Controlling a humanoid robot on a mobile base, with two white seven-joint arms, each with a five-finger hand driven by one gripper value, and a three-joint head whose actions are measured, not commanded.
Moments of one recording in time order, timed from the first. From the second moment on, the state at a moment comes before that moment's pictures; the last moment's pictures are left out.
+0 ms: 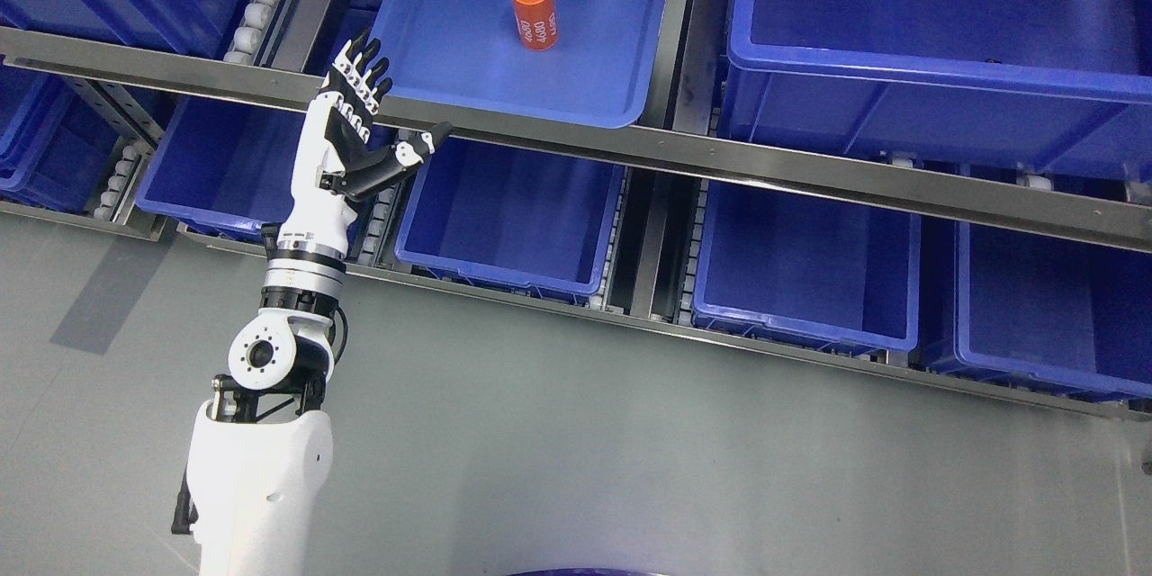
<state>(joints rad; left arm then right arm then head) -0.18 0.00 0.01 -1.68 0.15 -0.02 -0.09 0.00 0.00 0.00 0.00 0.00 -0.02 -0.03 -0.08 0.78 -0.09</state>
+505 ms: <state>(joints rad) -0.21 0.00 0.02 -1.67 0.15 -0.01 -0.09 0.00 0.00 0.00 0.00 0.00 -0.02 -0.03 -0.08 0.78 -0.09</state>
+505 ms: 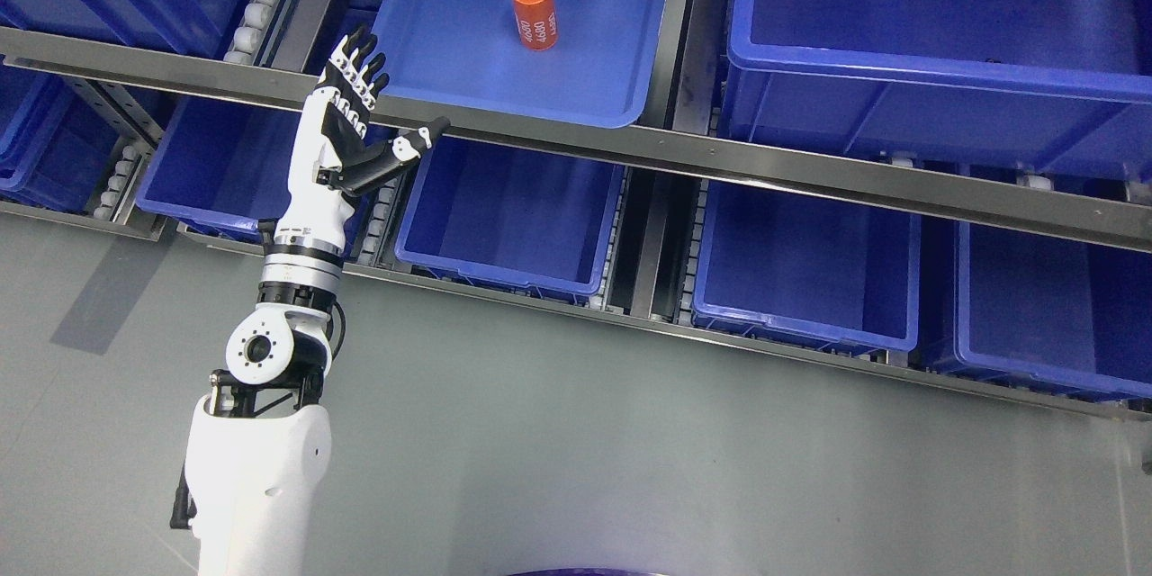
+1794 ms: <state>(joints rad) -0.89 0.00 -0.05 -0.85 0.00 -0.03 -0.29 0.00 0.00 0.00 0.00 0.00 -0.02 -0.03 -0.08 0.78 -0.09</state>
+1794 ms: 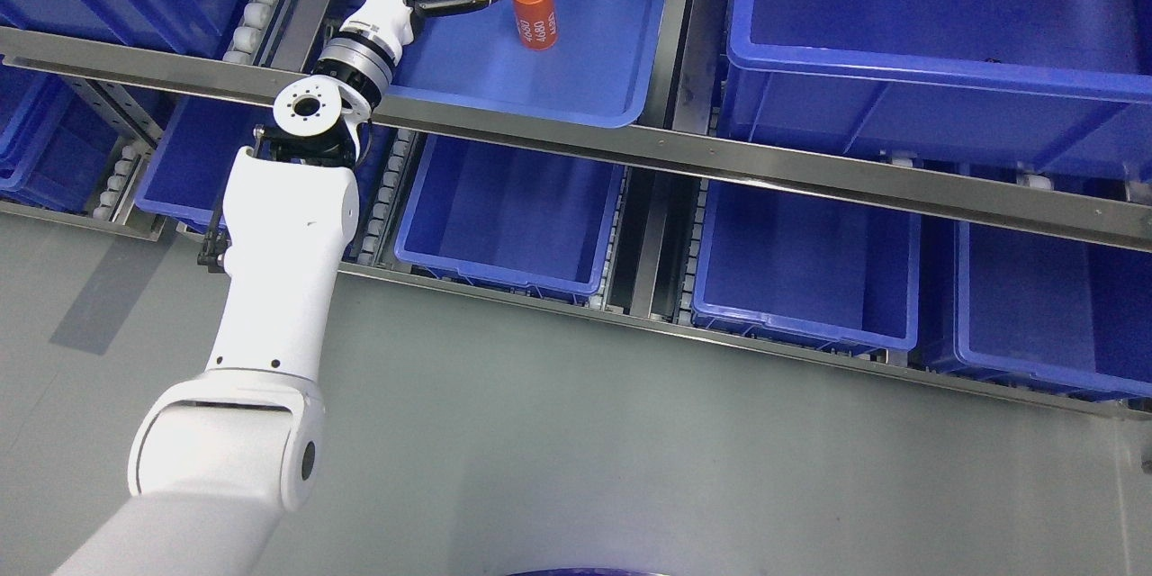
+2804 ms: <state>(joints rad) -1.04 0.00 -0.18 -0.51 -0.04 -0.10 -0.28 0.00 0.00 0.00 0.00 0.00 -0.02 -0.03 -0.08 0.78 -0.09</state>
